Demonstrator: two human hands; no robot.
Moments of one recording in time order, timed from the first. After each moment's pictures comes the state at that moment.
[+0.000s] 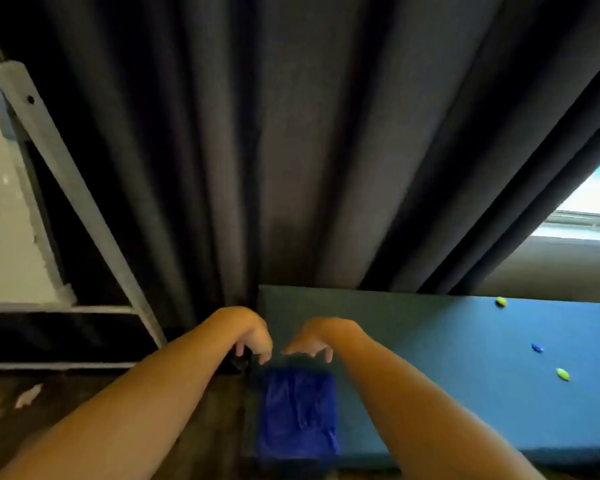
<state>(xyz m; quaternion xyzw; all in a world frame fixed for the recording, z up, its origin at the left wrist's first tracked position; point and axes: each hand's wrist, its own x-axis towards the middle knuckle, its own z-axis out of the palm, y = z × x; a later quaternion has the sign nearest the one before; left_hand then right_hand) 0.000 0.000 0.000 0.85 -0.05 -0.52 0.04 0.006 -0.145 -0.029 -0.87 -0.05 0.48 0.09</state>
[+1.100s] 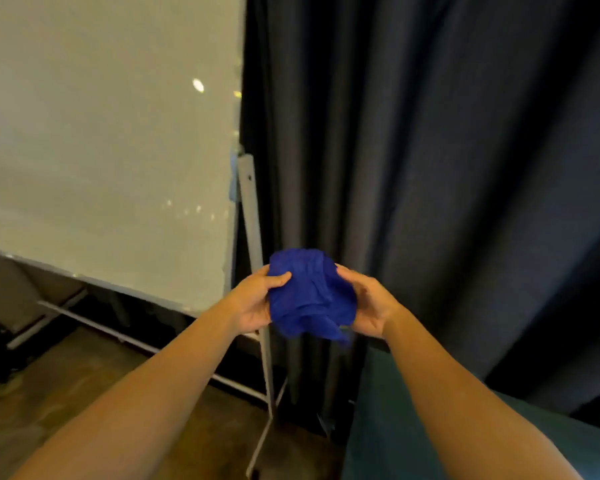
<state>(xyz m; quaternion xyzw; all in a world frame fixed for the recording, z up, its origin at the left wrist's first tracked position) -0.040 0.183 0.091 0.47 0.14 -0.05 0.87 0.055 -0.014 0.066 -0.44 -0.09 0.43 0.78</state>
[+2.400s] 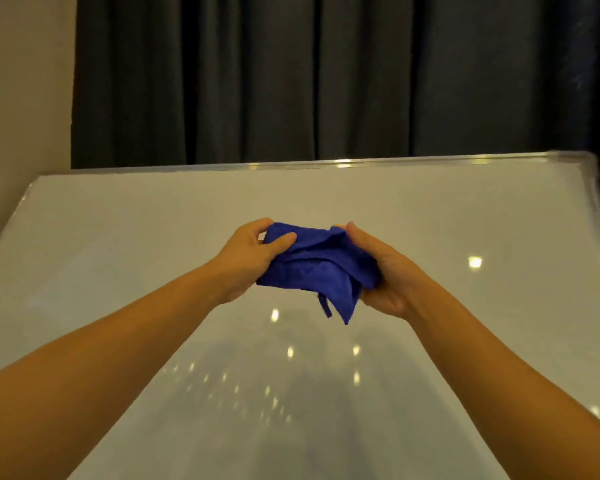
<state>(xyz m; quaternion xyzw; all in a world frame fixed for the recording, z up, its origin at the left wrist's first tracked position) 0.084 0.852 0.420 0.75 -0.07 0.31 0.58 0.170 0.650 0.418 -0.51 -0.39 0.22 0.73</state>
